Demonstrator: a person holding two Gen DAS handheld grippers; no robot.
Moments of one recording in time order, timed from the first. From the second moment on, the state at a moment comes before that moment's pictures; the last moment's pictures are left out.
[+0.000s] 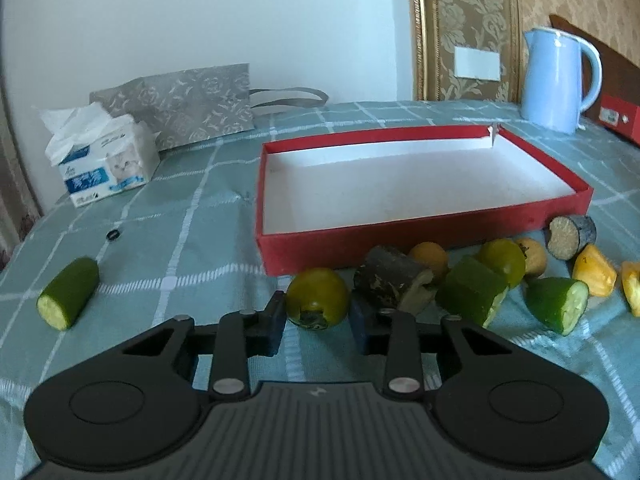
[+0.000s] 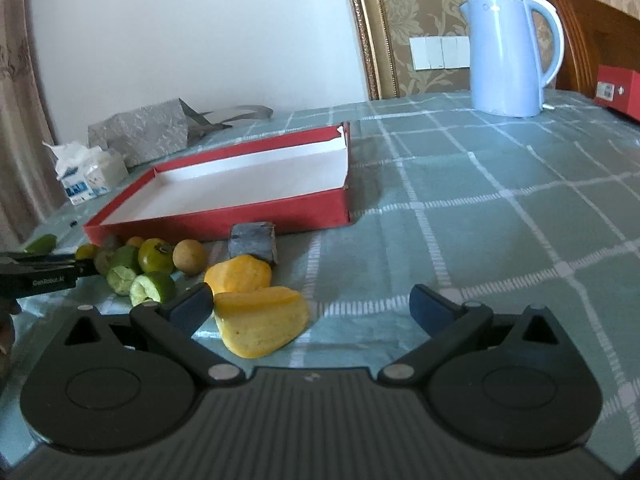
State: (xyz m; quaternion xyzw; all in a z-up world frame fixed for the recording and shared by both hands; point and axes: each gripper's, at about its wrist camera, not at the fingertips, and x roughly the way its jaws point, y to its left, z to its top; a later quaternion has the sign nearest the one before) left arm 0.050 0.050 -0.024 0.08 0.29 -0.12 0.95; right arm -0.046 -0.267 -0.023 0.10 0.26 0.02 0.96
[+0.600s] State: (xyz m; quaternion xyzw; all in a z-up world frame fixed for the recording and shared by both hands) left arm 0.041 0.063 -0.024 0.04 0.29 -0.11 0.95; right arm -0.036 -0.229 -0.023 -0.02 0.29 0.09 0.95
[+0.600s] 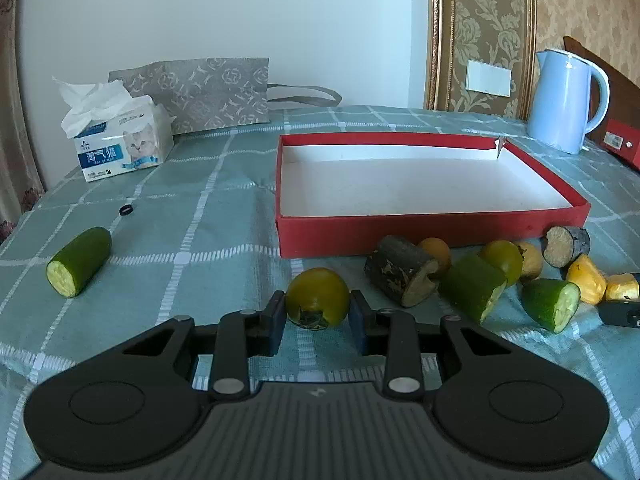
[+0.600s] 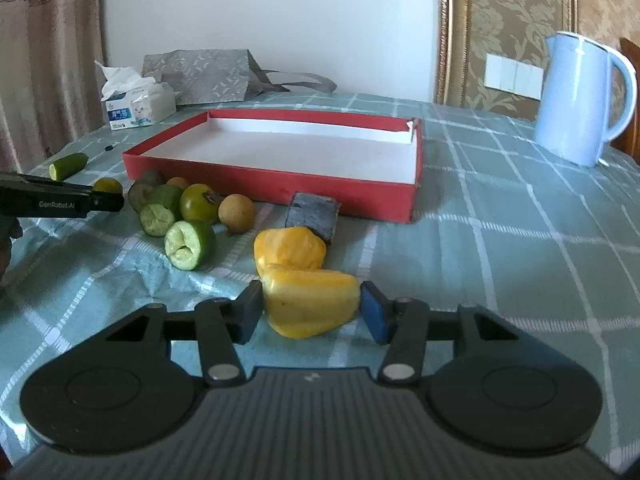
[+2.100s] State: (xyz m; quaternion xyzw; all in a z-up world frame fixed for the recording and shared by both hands) left arm 0.119 0.003 0.013 0.01 0.29 -0.12 0.95; right arm -0.012 -0.269 -0.016 0.07 0.25 0.01 0.97
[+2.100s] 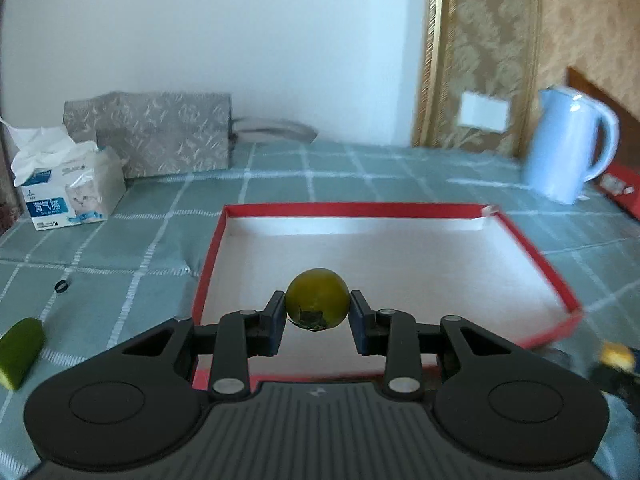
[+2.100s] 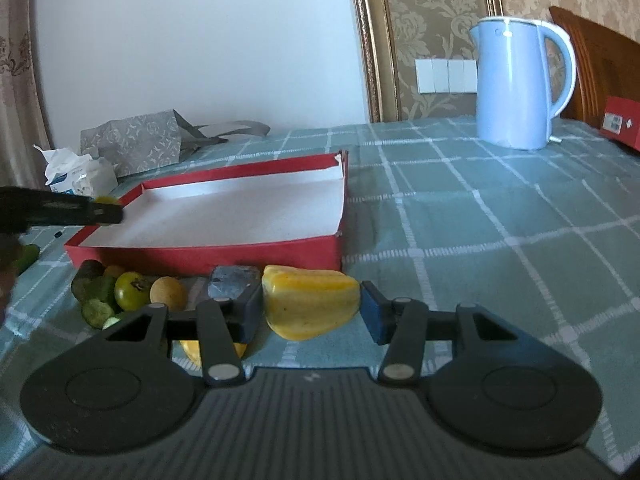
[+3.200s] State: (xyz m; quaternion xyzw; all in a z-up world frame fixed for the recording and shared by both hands) left arm 0.161 -0.006 -0.002 0.02 0.27 -0.05 0.96; right arm -0.003 -0.262 -0.021 0.06 0.27 0.03 0.96
